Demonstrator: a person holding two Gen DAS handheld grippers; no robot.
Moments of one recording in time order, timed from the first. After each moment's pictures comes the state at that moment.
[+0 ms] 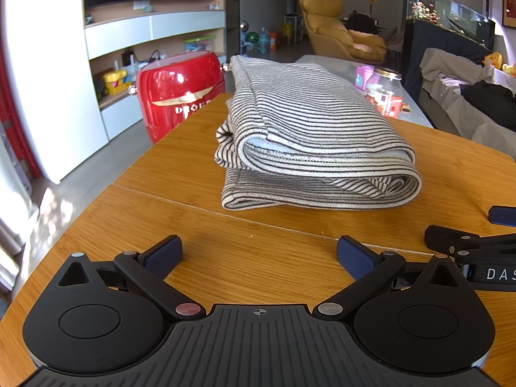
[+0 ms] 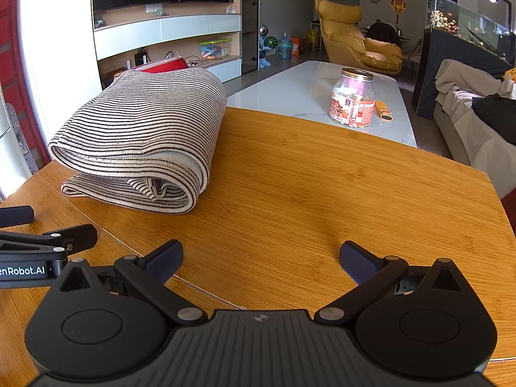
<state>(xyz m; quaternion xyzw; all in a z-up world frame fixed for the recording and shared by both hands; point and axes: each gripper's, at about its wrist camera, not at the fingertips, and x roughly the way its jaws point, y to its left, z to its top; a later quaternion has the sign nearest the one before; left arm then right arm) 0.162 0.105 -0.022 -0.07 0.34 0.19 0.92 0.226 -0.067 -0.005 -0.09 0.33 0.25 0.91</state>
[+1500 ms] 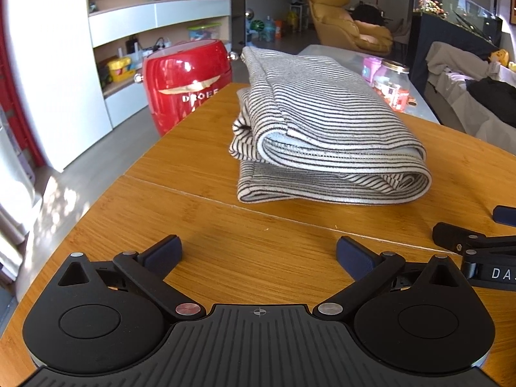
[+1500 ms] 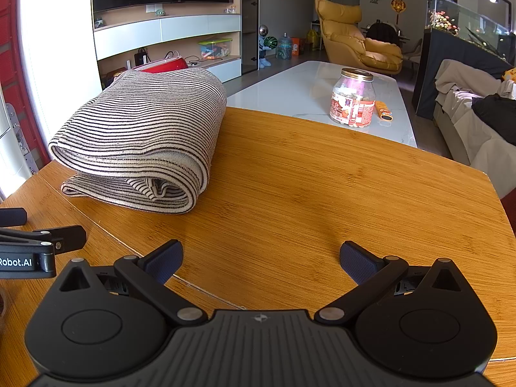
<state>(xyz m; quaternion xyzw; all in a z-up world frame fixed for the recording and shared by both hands) 0.159 0.114 -0.017 -0.08 0.36 0.20 0.91 0.226 -0.067 -0.005 -0.09 0.33 0.25 0.91</state>
